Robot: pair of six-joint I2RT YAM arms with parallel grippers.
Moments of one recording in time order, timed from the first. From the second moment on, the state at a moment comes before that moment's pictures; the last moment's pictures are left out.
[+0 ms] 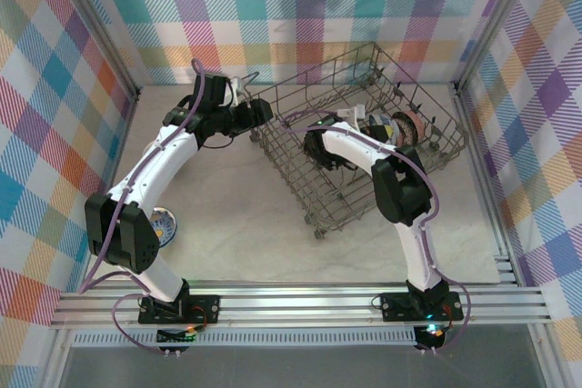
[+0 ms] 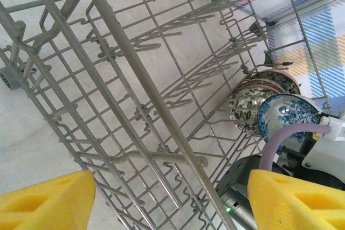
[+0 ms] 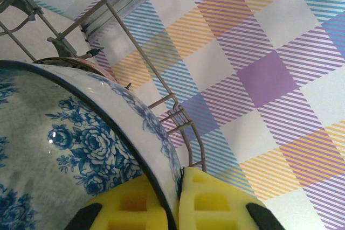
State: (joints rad) left arm -0.31 1.62 1.50 -0.58 0.36 -0.60; right arm 0.63 2.18 1.77 -1.70 1.51 1.16
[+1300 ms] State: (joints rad) left arm -0.31 1.63 1.52 -0.58 0.37 -0.60; right arm 0.67 2.27 1.79 -1.70 1.45 1.18
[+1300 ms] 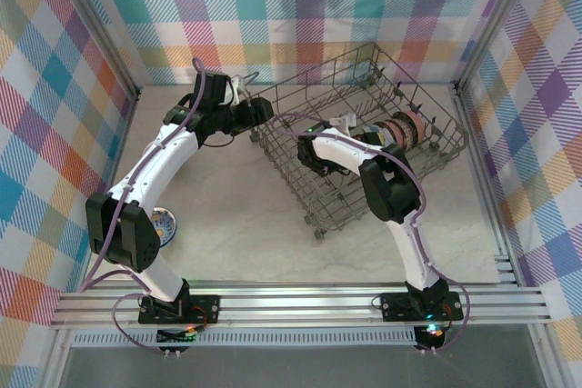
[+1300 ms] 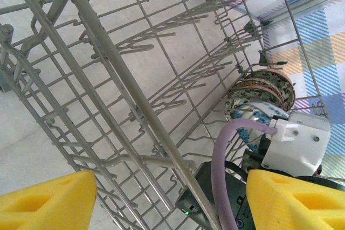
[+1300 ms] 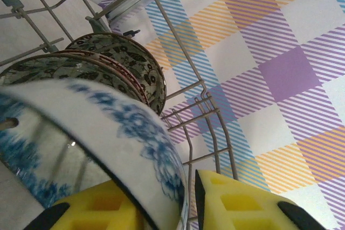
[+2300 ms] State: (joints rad) left arm -0.32 1.65 1.55 -0.61 0.38 -0.60; right arm 0.66 2.32 1.99 -1.70 1.45 1.13
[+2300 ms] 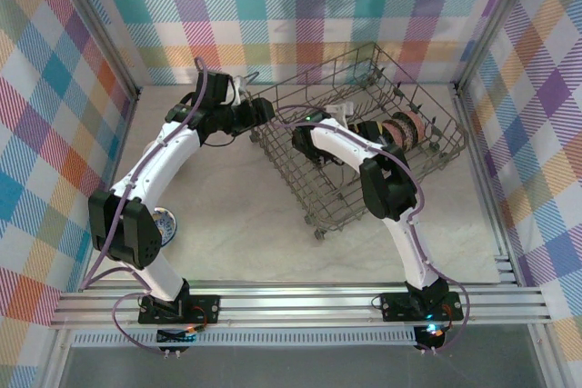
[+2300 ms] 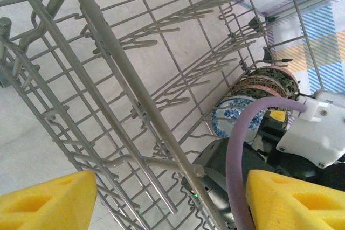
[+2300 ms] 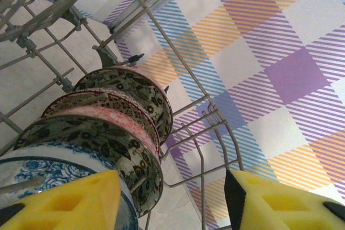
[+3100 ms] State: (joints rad) left arm -0.36 1.71 1.62 -0.66 0.38 -0.59; right arm 0.65 2.03 1.87 -1.01 1.04 0.22
